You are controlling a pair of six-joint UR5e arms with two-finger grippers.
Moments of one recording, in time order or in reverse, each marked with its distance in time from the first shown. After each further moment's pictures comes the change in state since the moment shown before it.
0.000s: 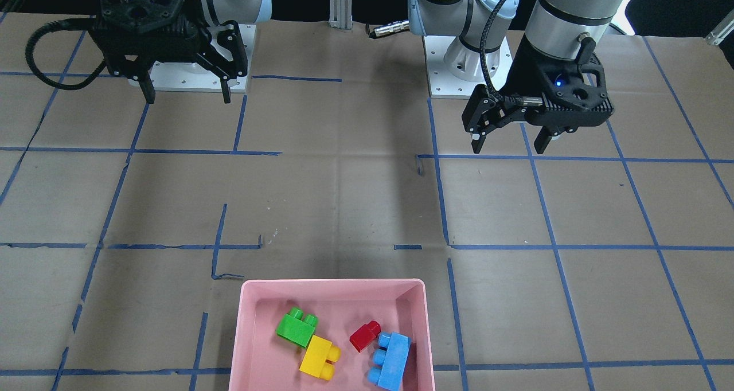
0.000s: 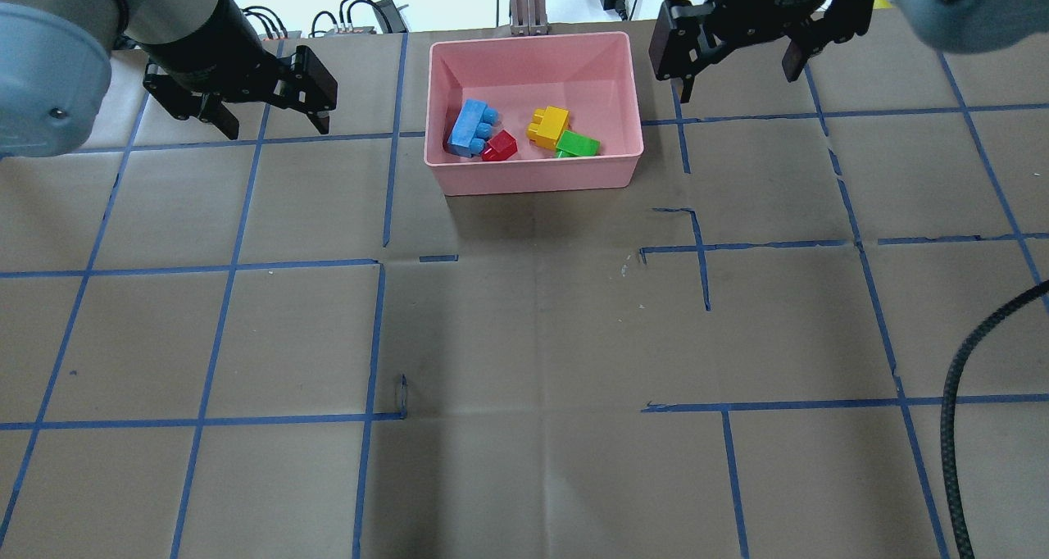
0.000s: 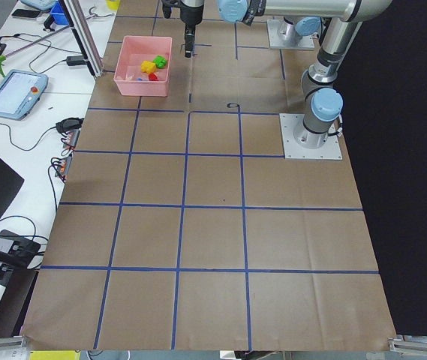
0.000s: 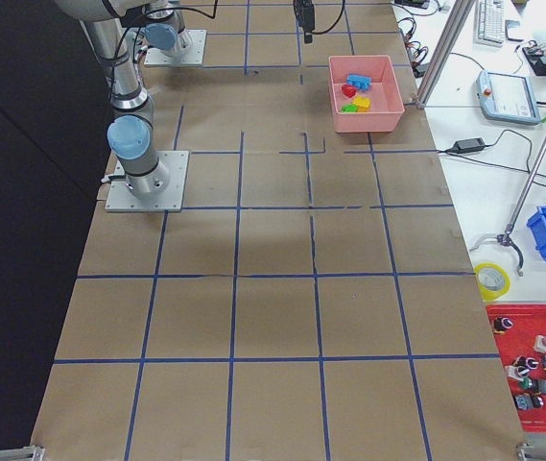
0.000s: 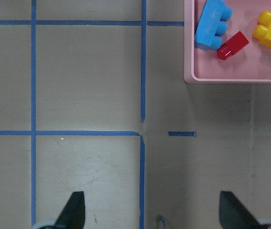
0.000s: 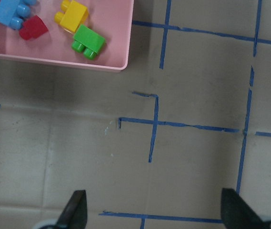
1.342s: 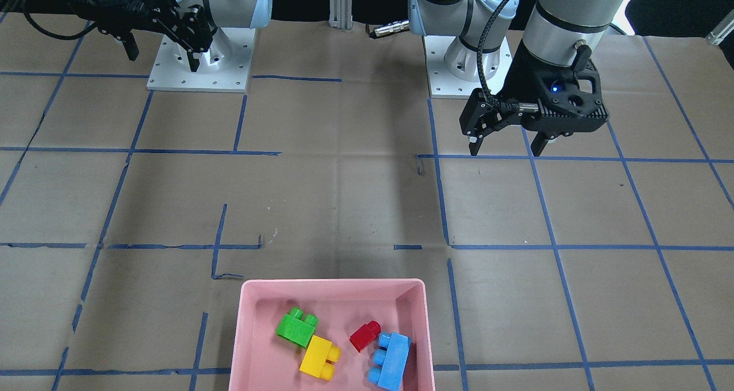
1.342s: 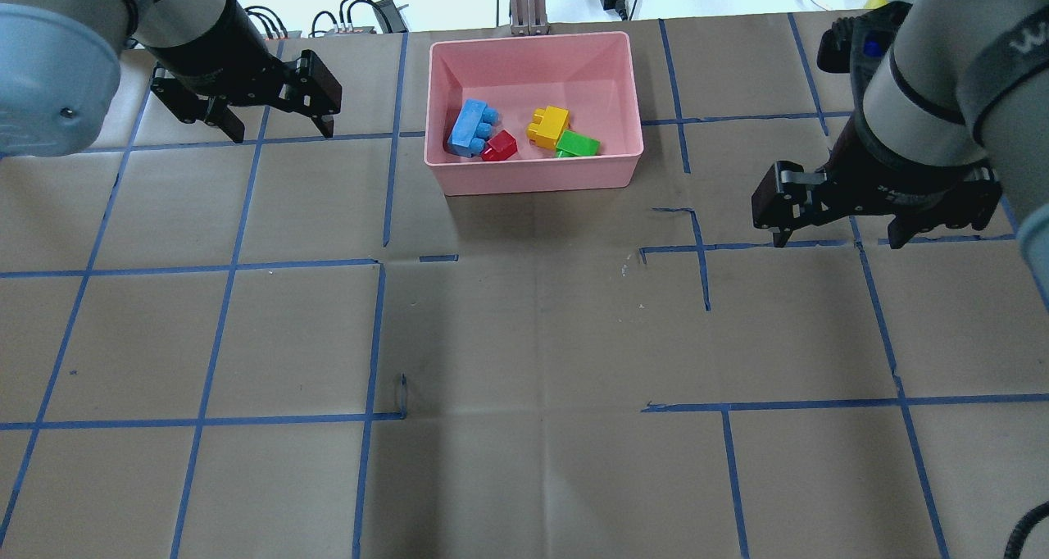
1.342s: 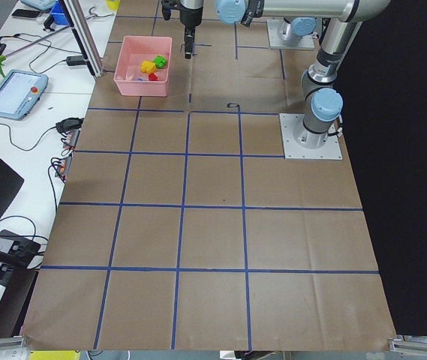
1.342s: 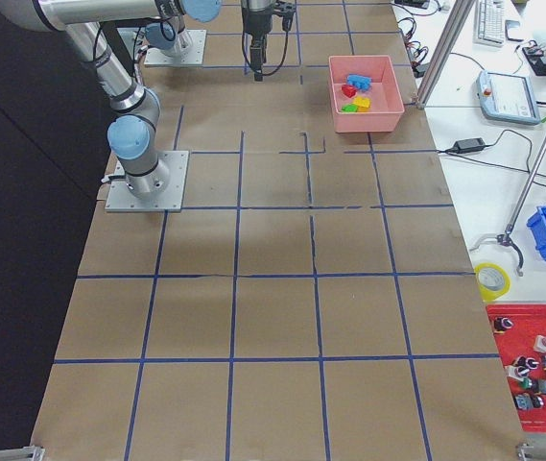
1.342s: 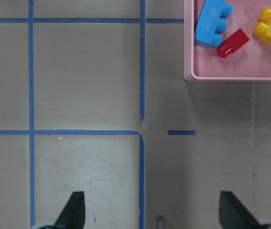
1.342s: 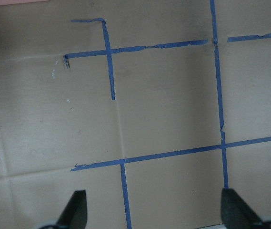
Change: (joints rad) left arm -0.001 -0.010 -0.004 -0.001 -0.005 0.002; right arm -0.142 -0.292 0.354 -0.040 -0.015 0.091
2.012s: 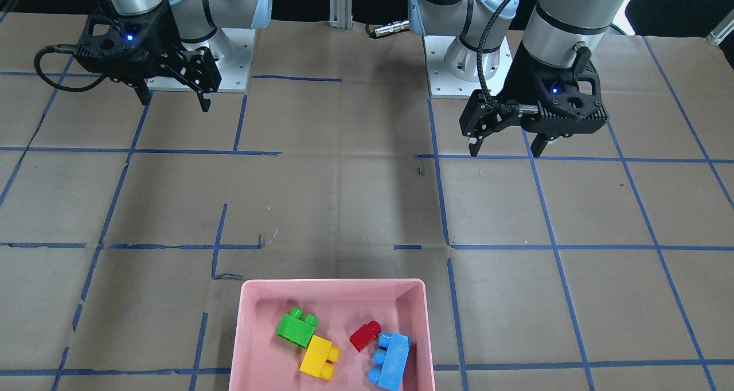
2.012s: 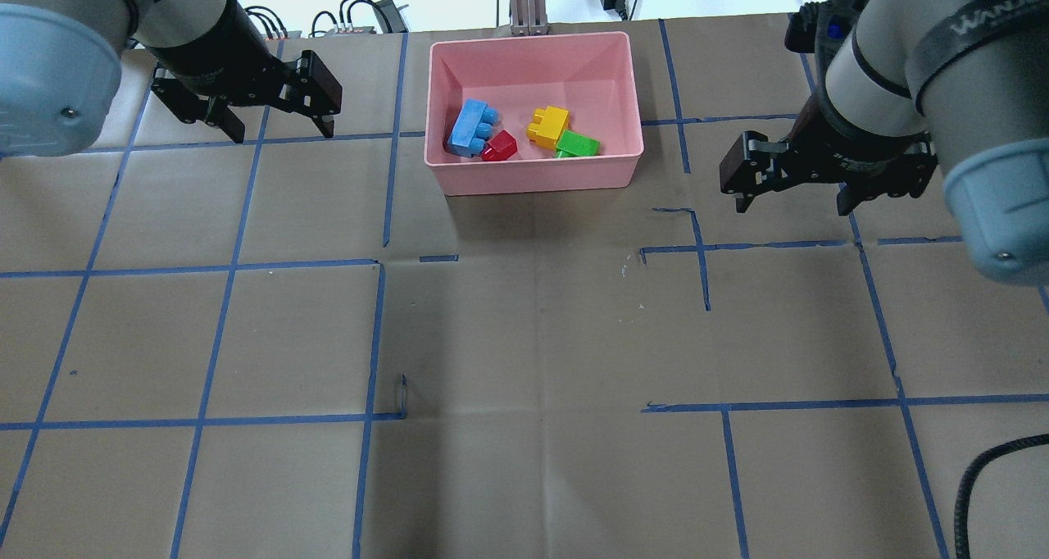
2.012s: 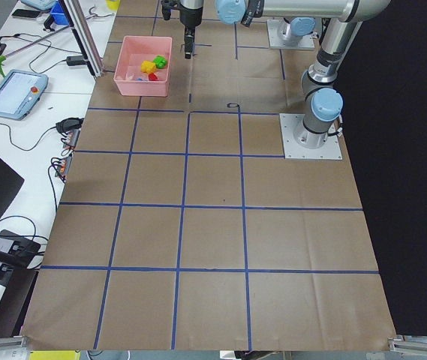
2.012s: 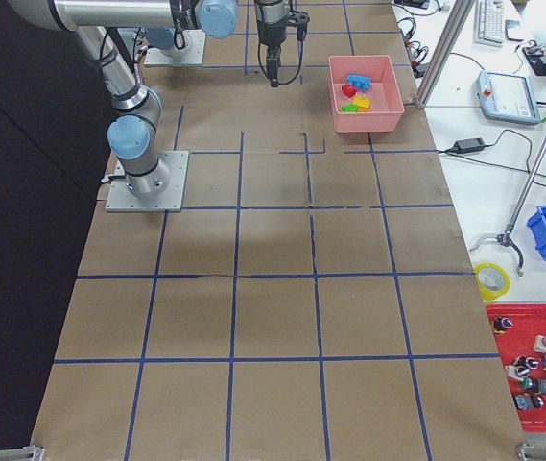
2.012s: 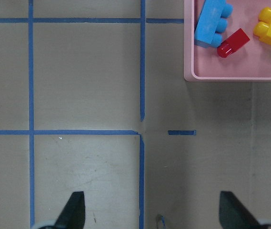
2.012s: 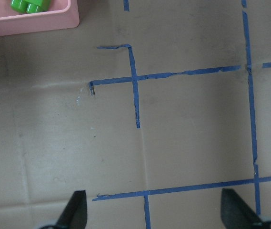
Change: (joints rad) left arm 0.000 -0.003 0.000 0.000 0.000 0.000; right arm -0.002 0.119 0.000 -0.141 0.089 -0.023
